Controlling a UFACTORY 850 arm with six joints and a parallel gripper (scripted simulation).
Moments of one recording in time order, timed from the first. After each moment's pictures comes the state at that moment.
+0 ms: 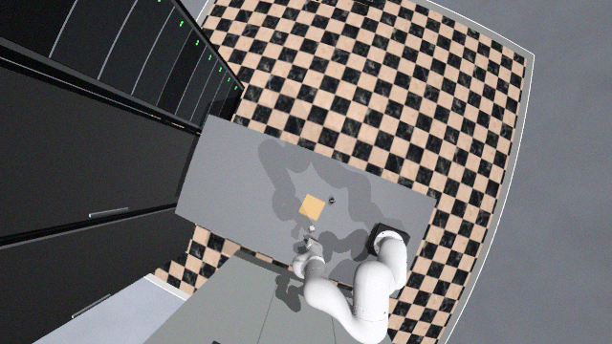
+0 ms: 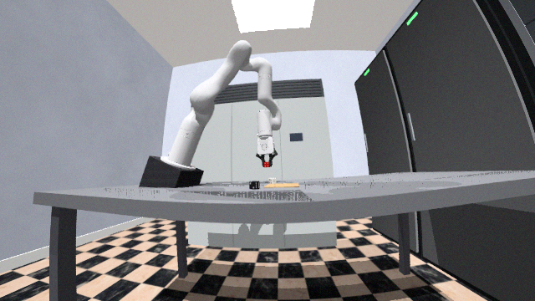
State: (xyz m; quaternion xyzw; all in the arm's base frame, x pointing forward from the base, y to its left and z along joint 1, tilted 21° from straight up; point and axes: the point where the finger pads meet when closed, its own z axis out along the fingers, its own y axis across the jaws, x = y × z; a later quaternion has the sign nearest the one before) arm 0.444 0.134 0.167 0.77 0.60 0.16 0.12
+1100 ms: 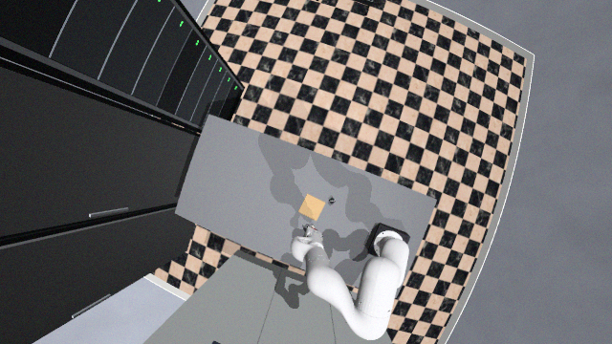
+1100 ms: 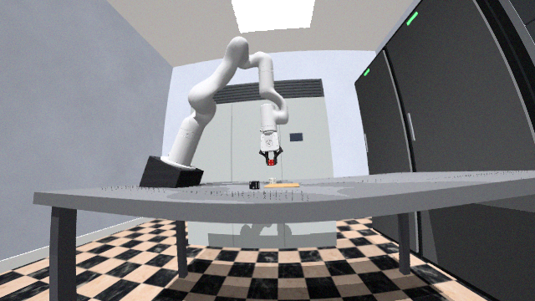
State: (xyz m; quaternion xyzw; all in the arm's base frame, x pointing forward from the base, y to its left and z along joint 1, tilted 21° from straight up) arm 0.467 0.063 0.183 0.76 0.62 0.15 0.13
